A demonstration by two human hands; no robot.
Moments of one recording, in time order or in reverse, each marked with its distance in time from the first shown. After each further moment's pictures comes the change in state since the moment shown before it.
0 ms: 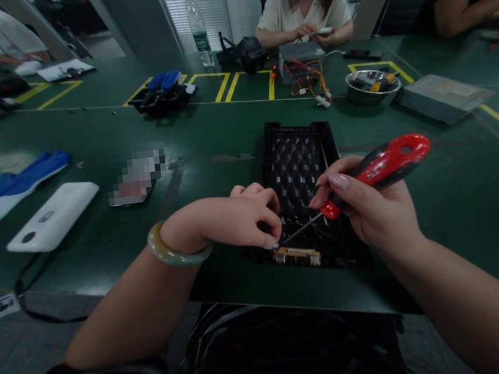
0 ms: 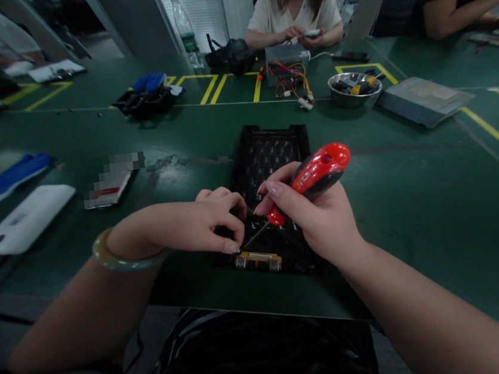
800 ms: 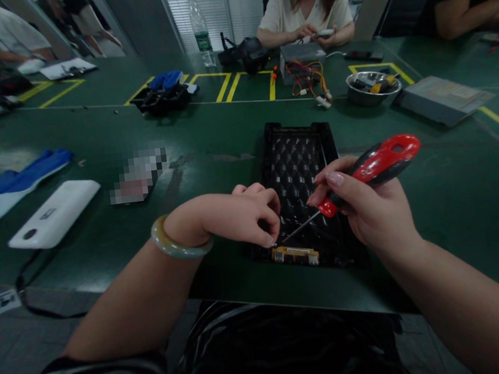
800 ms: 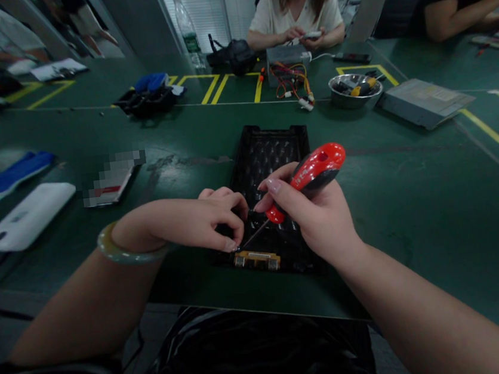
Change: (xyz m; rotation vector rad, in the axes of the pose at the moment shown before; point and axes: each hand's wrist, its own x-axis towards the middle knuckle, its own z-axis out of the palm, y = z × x) left_hand 0.003 0.001 -0.004 -0.005 -0.041 -0.011; right_hand -0.001 0.000 0.002 -0.067 0.049 0.021
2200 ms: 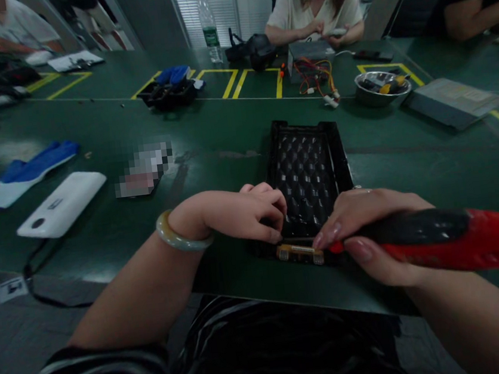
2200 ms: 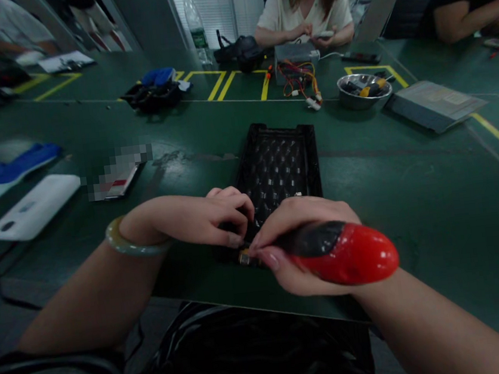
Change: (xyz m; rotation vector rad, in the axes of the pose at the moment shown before) left_hand -0.003 -0.015 0.007 -0.019 0.067 0.162; right_hand -0.016 -0.013 -0.006 -0.250 -0.385 -0.419
